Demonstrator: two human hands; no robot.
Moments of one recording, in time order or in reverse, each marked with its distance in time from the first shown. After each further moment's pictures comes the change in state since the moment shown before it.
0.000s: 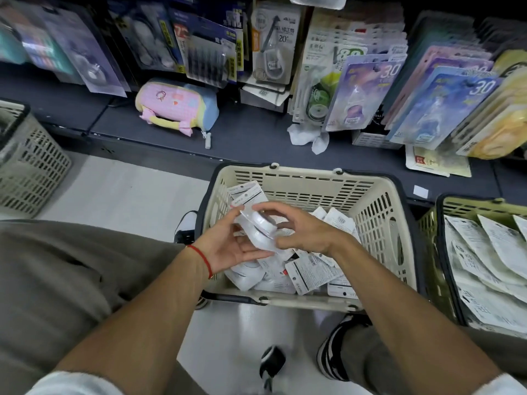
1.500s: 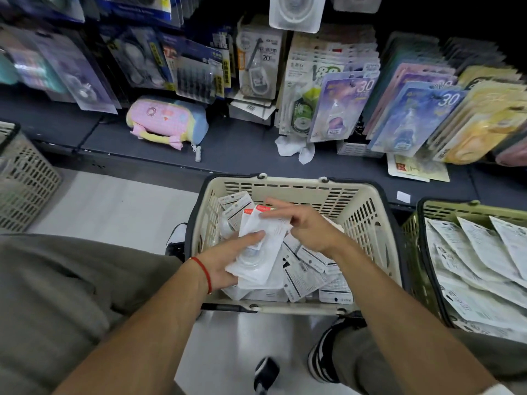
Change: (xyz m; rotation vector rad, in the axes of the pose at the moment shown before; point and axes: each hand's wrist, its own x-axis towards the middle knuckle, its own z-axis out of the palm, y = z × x) left_hand -0.010 -0.018 0.021 0.204 -0.114 0.010; right_hand -0.018 -0.005 -0.018 0.022 0.232 -0.003
